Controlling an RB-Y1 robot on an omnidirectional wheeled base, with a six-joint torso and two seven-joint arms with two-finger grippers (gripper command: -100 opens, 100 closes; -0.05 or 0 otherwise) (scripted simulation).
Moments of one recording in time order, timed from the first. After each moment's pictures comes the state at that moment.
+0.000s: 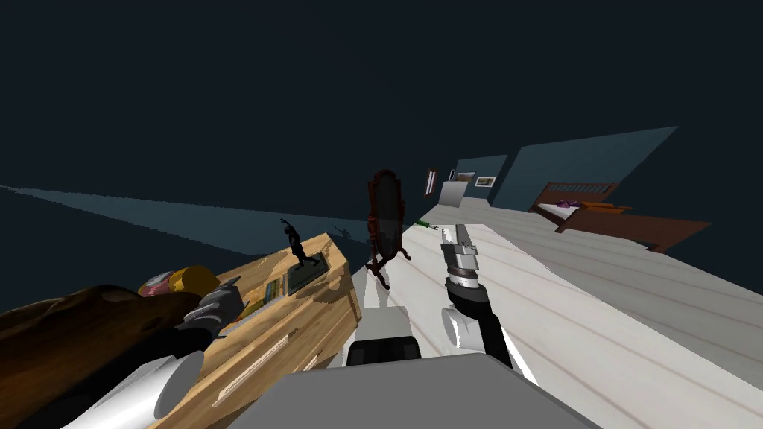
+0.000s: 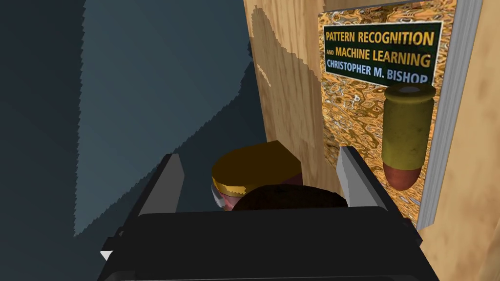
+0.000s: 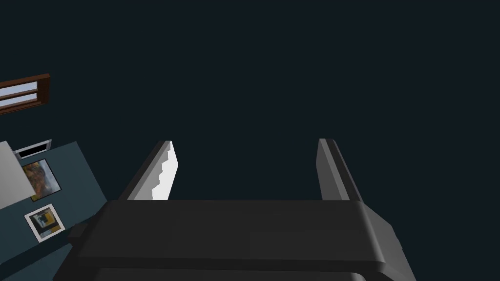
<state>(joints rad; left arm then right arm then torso) 0.52 0.27 0.60 -2.27 0.30 0.74 0.18 0.47 0.04 0.05 -2.25 0.05 -0.61 0.12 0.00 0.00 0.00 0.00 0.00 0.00</state>
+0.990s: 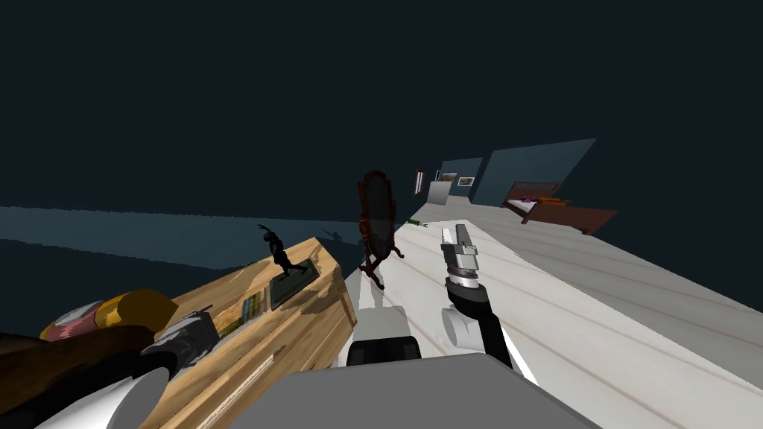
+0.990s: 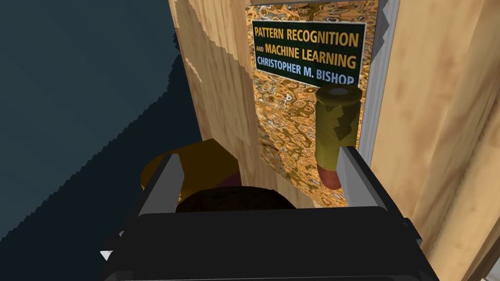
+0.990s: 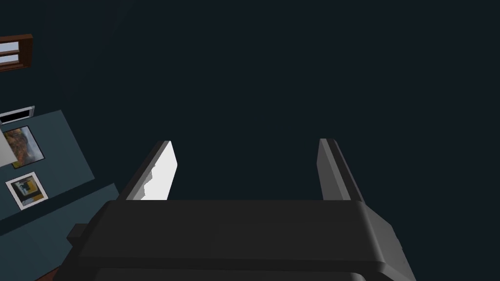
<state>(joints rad) 0.53 0.24 0.72 -2.26 0.35 1.02 0.25 0.47 0.04 0.05 -2.25 0.05 -0.61 0.12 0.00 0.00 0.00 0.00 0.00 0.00</state>
